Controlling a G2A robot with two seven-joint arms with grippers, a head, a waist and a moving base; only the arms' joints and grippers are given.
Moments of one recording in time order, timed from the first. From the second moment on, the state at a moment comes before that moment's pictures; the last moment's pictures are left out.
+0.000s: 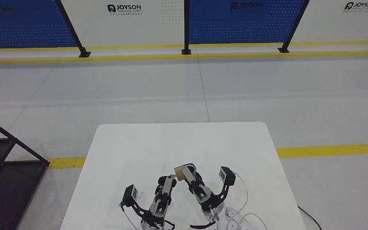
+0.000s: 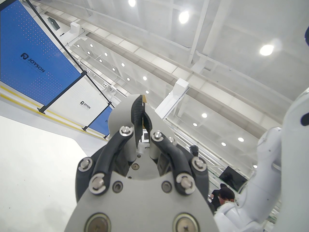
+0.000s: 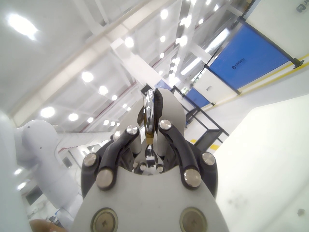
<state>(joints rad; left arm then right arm) 1.84 -1.29 -0.99 -1.52 0.91 -0.85 0.97 -1.62 -1.35 0.87 -1.47 -0.54 -0.92 -0.44</state>
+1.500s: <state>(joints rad) 1.77 -1.30 -0.97 -1.41 1.41 -0.37 1.28 -1.67 -1.34 0.91 -1.51 -0.52 -0.90 -0.32</state>
